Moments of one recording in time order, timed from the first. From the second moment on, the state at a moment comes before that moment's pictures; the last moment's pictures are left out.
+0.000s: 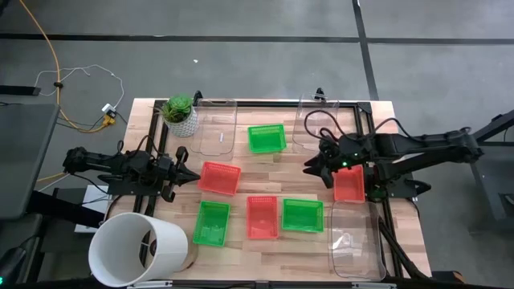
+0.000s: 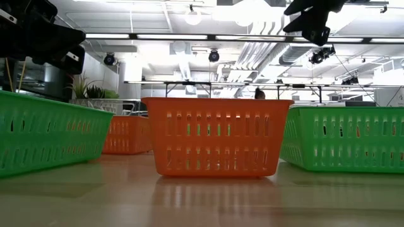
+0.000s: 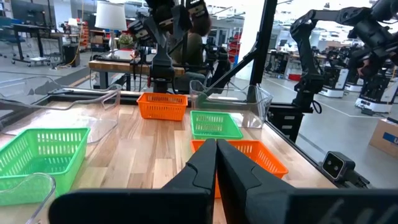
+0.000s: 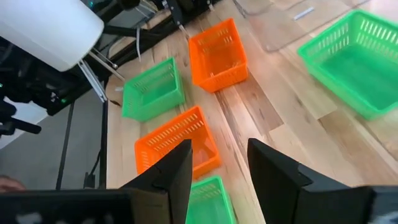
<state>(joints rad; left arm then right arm) -0.05 0.00 0.01 0.00 -0.01 -0.10 0.07 0.93 0.84 -0.45 0.00 0.58</state>
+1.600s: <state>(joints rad) -0.05 0.00 0.01 0.00 -0.01 -0.10 0.26 1.10 0.84 -1.18 0.15 1.55</state>
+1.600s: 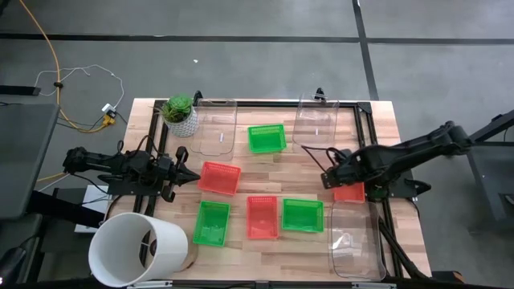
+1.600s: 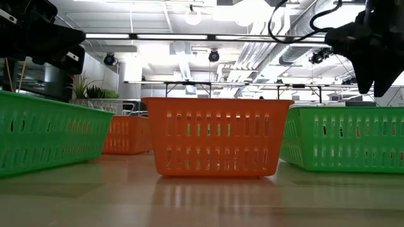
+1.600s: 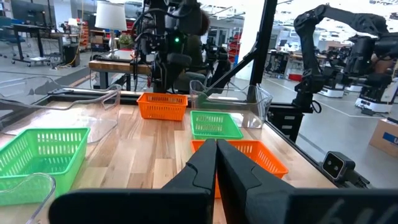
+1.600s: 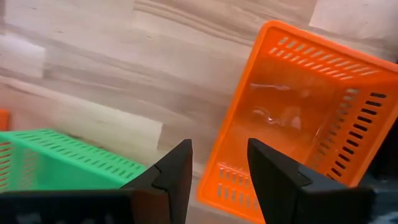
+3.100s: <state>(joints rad) -0.05 0.00 0.01 0.00 -0.01 -0.10 0.26 1.30 0.67 -1.04 0.23 1.80</state>
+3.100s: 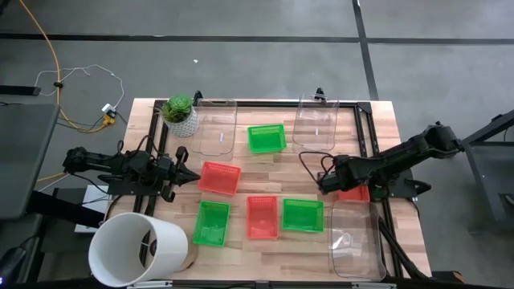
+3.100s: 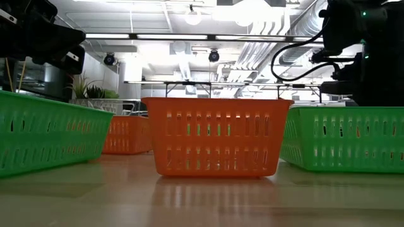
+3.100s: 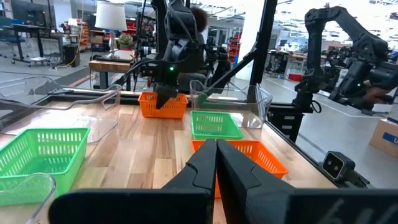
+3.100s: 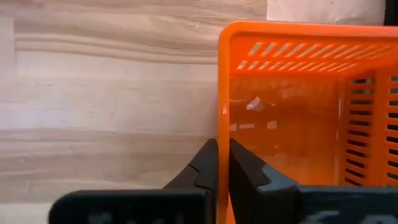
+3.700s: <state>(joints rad) -0.05 0.00 0.01 0.00 -0.01 -0.10 0.28 1.30 1.04 -1.14 0.36 1.46</state>
